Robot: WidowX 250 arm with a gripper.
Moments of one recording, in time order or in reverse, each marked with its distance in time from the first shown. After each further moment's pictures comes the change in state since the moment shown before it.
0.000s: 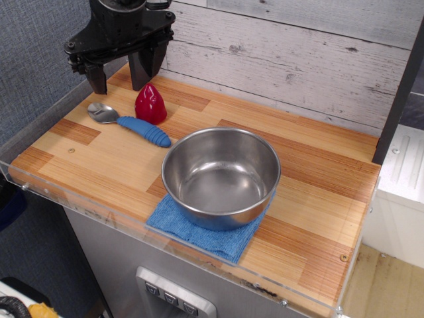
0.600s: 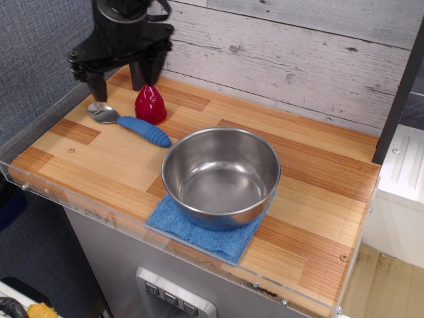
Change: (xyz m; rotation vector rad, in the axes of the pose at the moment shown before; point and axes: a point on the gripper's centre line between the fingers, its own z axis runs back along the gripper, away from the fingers) arm 0.006 0.003 -0.021 0.025 0.019 -0.014
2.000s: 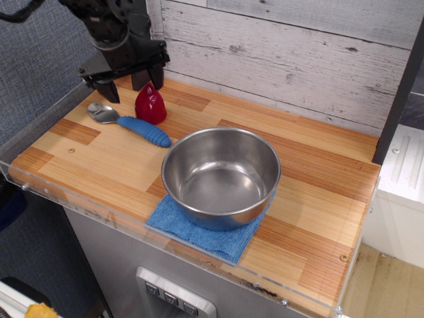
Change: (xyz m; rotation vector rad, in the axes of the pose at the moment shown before) arm 0.023 -0.028 -0.070 -0.274 0.002 -0.191
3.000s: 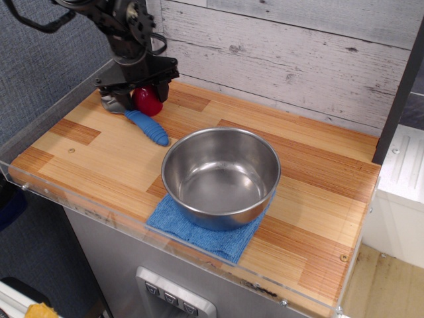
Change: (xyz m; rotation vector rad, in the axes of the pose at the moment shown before) arm 0.000 -0.007 -0.041 0.049 0.003 -0.042
